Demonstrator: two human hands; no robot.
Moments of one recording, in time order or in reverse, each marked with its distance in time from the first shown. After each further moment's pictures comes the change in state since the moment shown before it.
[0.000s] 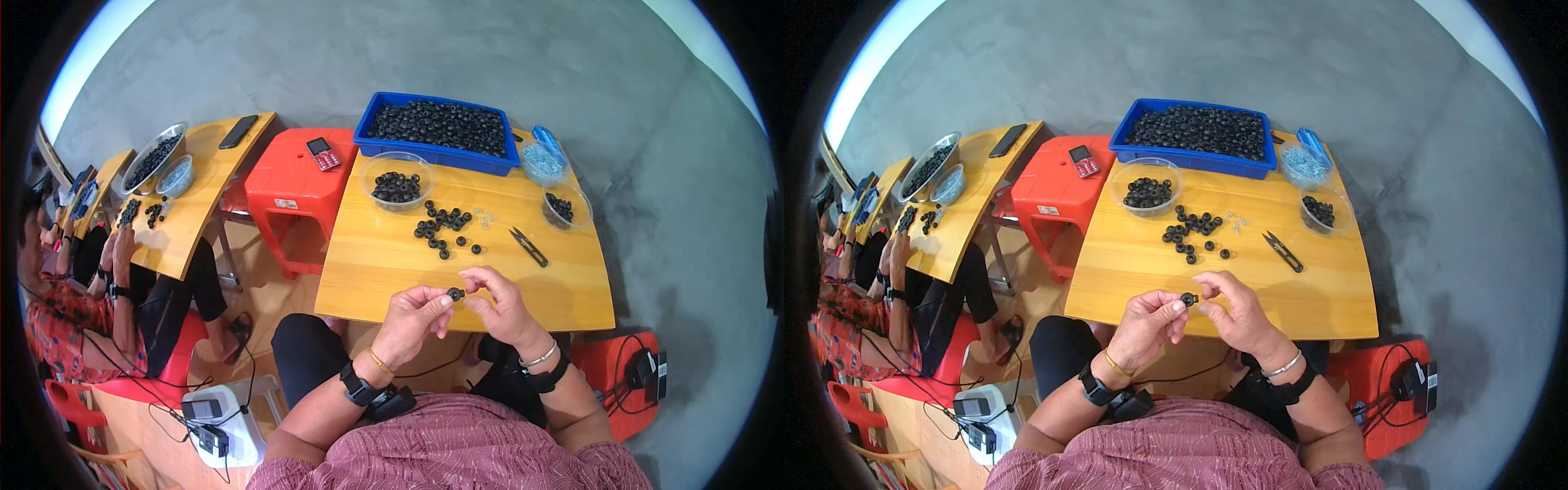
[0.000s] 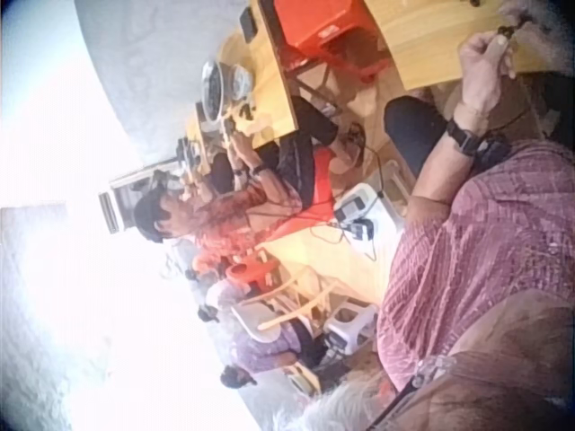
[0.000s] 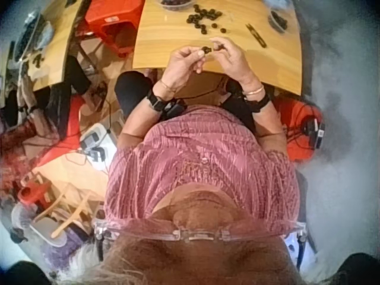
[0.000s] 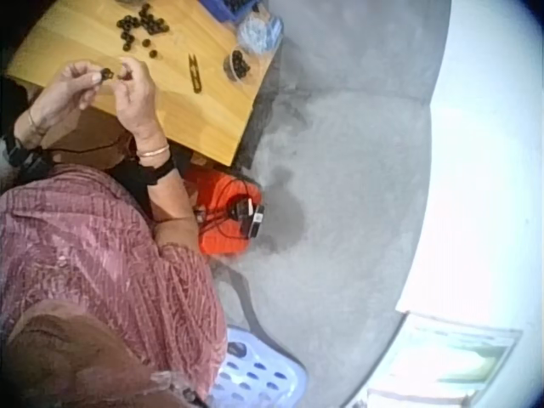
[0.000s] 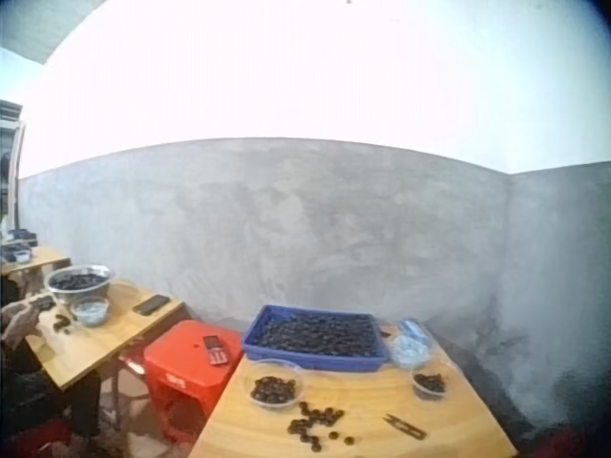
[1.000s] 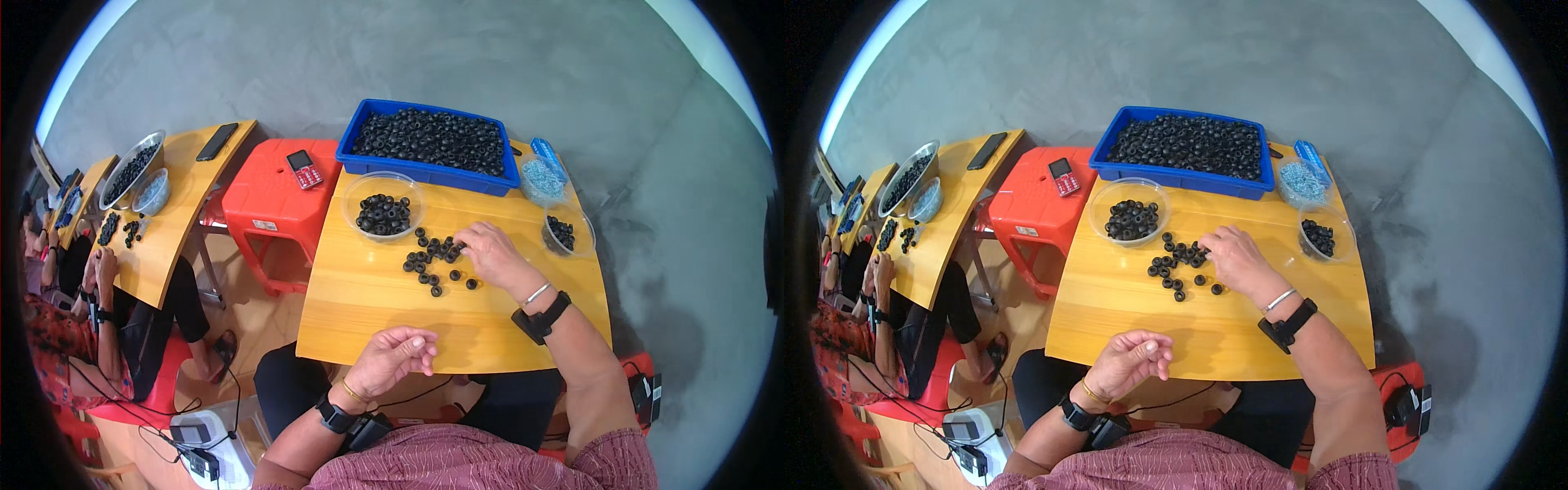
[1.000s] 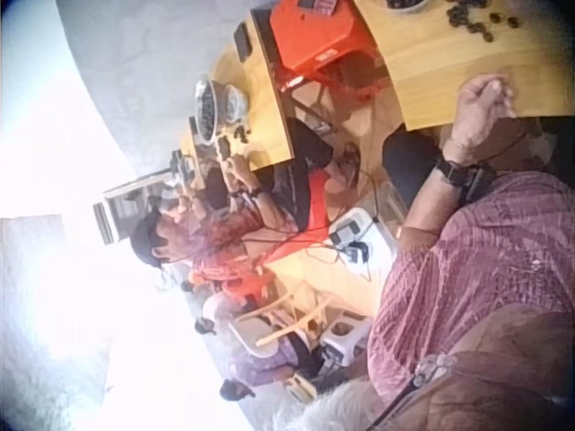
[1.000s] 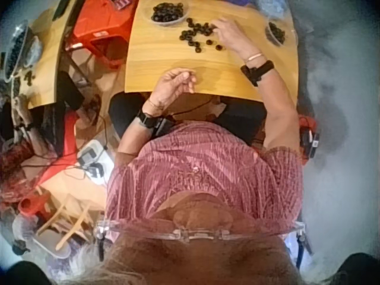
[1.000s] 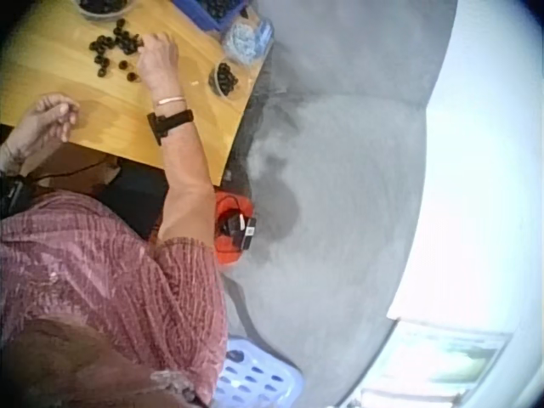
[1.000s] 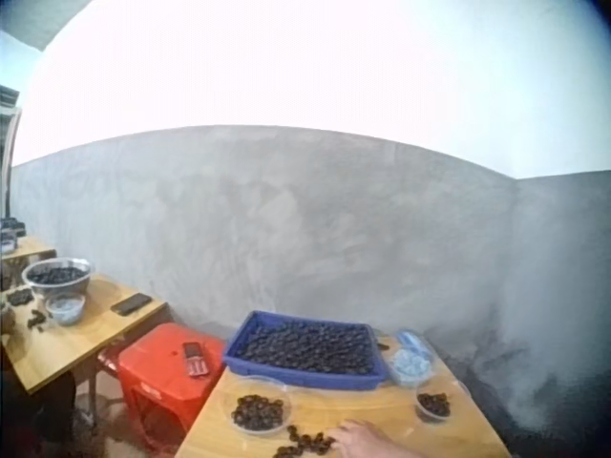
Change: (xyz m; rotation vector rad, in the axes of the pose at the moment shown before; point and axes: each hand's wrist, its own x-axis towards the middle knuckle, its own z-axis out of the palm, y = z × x) left_hand 0.017 -0.005 -0.043 -0.157 -0.170 -0.163; right_hand 0.107 0.096 -0.041 -0.732 -0.232 -0.080
